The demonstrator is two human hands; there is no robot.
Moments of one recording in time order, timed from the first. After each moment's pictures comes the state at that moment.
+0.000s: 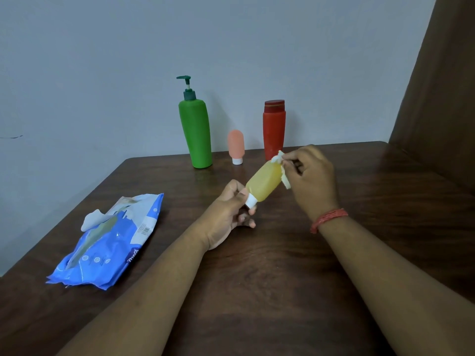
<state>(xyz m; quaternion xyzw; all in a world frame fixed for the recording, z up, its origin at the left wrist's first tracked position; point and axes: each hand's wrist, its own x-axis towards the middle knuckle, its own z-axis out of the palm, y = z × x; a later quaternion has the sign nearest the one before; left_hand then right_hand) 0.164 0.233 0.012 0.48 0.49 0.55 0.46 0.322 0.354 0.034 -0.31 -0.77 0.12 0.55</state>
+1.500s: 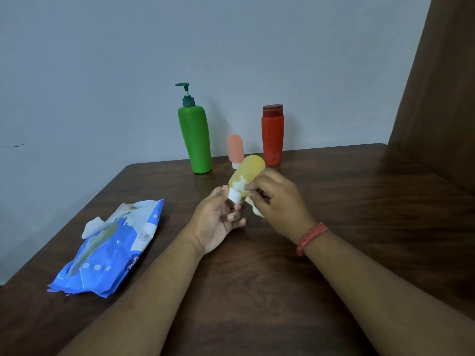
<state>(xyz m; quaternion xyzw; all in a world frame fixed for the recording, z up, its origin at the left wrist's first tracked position) 0.149 0.235 0.010 0.35 0.42 0.65 0.53 0.297 0.324 0.018 -0.15 -0.85 0.13 0.48</state>
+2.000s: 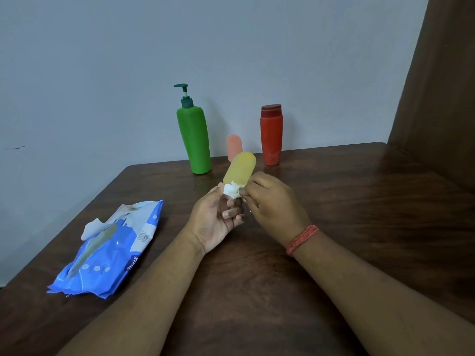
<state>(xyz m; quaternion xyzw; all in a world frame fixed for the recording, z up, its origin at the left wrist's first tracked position) 0.151 0.239 0.014 0.28 0.35 0.70 0.56 0.290 0.313 0.020 -0.16 -0.88 -0.02 0.45</state>
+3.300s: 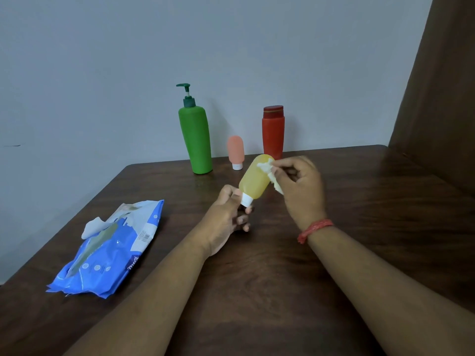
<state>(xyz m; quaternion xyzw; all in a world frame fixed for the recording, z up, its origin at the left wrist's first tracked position) 0.166 0.234 0.015 0.43 0.52 0.59 0.44 0.302 0.343 0.025 -0.28 -0.66 0.35 0.60</state>
